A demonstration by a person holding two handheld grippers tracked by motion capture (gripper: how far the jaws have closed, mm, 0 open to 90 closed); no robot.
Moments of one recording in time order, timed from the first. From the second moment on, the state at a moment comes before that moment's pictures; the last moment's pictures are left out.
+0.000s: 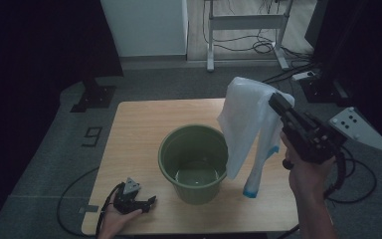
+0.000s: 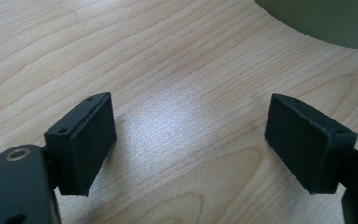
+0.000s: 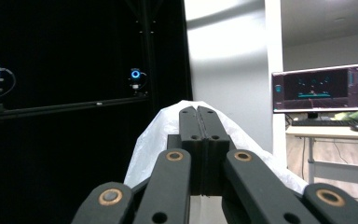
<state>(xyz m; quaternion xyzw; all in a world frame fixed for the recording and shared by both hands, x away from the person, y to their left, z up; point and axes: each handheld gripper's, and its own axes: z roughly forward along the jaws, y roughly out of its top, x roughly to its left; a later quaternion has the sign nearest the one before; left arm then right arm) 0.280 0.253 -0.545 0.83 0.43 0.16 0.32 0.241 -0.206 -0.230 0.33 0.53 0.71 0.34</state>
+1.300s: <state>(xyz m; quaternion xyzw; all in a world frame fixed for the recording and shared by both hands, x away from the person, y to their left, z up) 0.281 0.256 -0.545 0.83 0.43 0.16 0.33 0.244 -0.140 -0.258 0.29 0.60 0.68 0.31</state>
